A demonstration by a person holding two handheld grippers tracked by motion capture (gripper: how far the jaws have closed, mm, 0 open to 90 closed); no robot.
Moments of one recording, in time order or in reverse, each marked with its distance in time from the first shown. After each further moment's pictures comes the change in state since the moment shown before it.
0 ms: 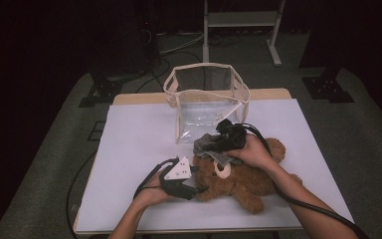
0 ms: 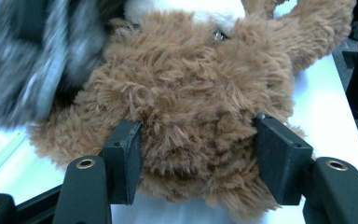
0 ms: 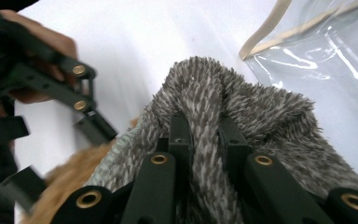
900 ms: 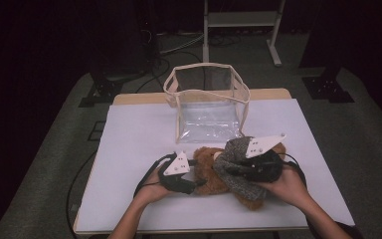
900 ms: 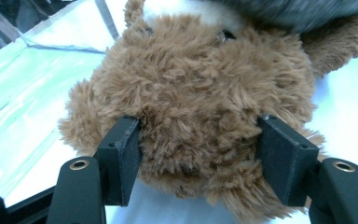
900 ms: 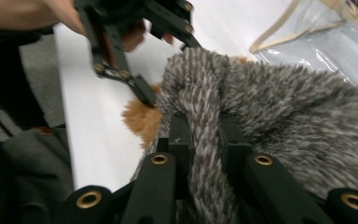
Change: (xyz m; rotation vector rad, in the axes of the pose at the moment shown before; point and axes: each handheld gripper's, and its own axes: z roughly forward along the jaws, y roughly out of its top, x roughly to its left) left arm 0.012 0.002 -0.004 -0.011 0.076 -0.026; right arm 0.079 -0.072 -0.071 -0.136 -0.128 -0.115
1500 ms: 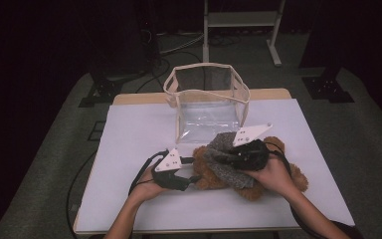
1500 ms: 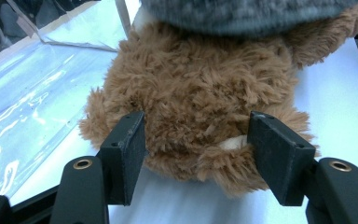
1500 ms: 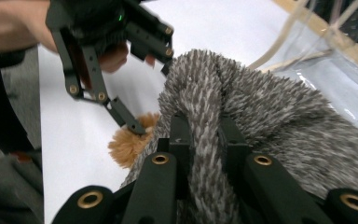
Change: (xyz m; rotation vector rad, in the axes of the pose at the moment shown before) left arm 0.010 -0.005 -0.014 -0.028 0.001 -0.036; right arm -0.011 0.027 0.021 -0.041 -0.015 -0.019
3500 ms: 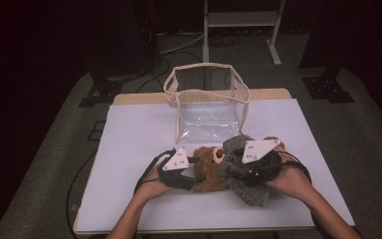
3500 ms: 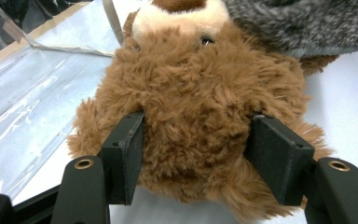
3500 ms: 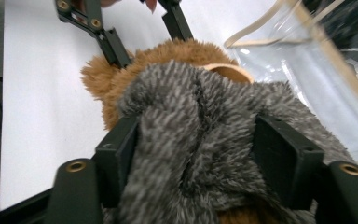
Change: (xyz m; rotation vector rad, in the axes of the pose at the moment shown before) left arm -0.005 0.011 0.015 0.026 -0.015 0.029; right arm 0.004 -0.027 -0.016 0.111 -0.094 -0.235
